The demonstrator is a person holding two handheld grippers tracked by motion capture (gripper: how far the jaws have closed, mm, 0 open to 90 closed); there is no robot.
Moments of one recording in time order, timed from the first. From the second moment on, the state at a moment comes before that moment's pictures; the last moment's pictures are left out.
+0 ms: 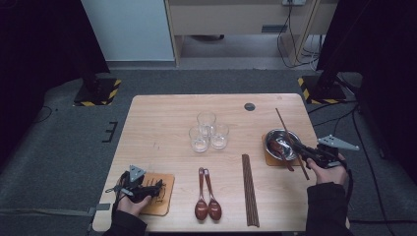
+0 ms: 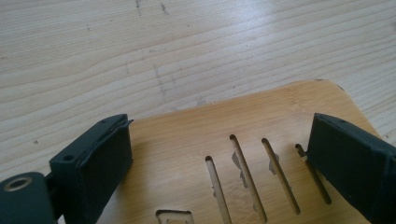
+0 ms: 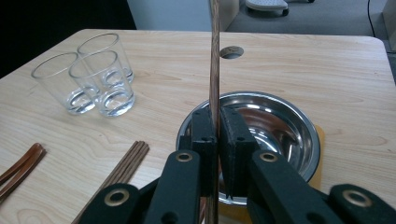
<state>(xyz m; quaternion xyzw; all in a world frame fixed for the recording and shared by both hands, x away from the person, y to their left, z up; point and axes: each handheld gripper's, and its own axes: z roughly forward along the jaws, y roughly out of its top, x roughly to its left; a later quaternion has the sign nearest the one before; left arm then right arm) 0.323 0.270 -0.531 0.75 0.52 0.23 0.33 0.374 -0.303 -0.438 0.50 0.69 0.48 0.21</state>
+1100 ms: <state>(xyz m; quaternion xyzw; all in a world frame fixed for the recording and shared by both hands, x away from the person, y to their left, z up) 0.323 0.270 -0.532 0.75 0.52 0.23 0.33 0.413 -0.308 -0.462 0.51 0.70 0.45 0.21</state>
